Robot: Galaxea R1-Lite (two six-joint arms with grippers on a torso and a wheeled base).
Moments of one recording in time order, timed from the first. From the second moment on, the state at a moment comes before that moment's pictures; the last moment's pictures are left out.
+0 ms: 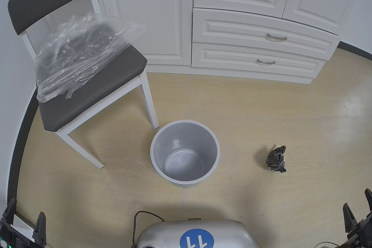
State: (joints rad) left arm 0.00 0.02 -0.02 0.00 0.01 -0.01; right arm 0.00 0.02 -0.02 0.00 0.01 0.00
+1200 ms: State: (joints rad) left arm 0.00 0.02 -0.02 0.00 0.02 -0.03; right arm 0.00 0.02 -0.02 0.00 0.00 -0.01
